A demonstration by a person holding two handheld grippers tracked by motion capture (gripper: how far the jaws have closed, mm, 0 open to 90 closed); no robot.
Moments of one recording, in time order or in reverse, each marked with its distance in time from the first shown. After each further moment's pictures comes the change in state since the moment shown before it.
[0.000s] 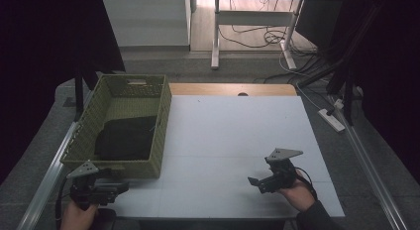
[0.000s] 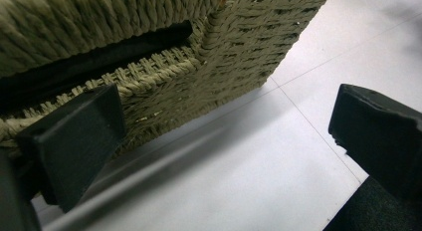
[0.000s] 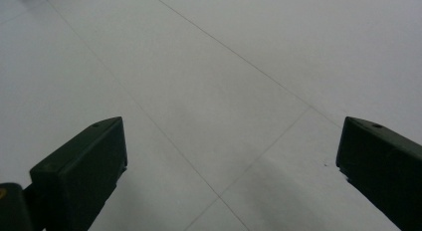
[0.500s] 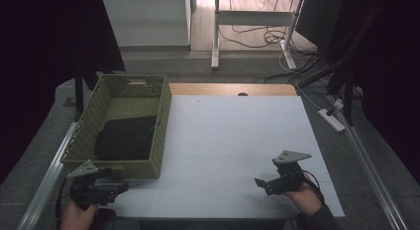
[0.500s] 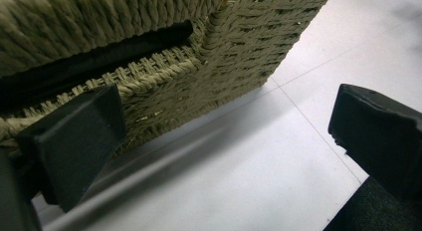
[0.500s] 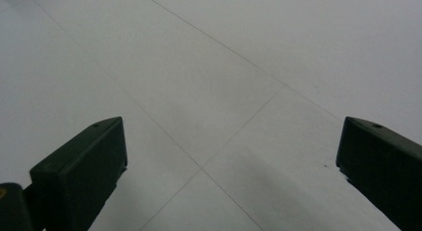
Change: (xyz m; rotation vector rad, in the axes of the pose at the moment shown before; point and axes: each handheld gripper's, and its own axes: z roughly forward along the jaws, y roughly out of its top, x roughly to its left) left arm 0.000 0.000 0.000 0.002 0.001 -0.002; right arm -0.005 -0.012 -0.015 -0.005 -0.047 0.022
